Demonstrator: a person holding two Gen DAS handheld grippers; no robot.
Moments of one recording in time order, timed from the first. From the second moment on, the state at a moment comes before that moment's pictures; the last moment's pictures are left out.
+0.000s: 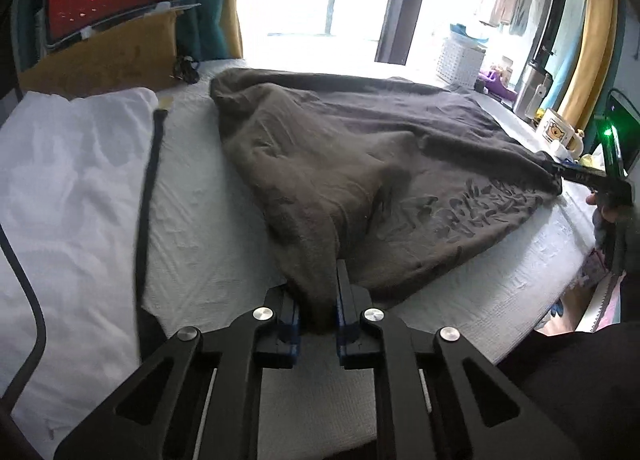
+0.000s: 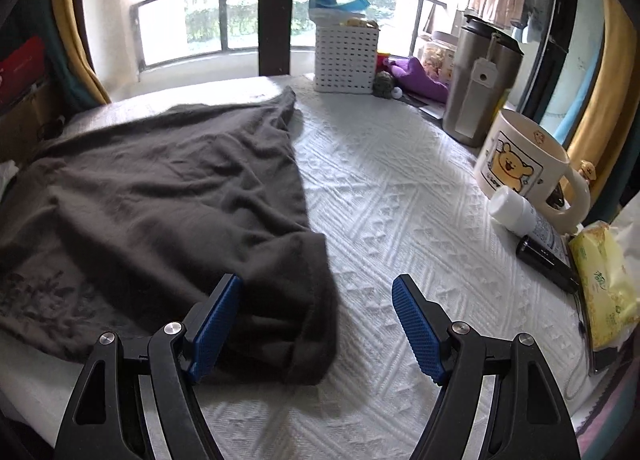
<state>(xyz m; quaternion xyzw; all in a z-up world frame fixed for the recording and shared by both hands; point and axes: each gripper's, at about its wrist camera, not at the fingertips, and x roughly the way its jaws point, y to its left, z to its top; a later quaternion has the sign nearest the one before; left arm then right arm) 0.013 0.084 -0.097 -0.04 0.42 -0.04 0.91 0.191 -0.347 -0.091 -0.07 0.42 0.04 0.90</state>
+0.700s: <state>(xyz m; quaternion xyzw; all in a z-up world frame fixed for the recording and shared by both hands) 0.009 0.105 -0.063 -0.07 0.38 0.00 0.92 0.182 -0.378 -0.100 -0.03 0.42 0.01 0.91</state>
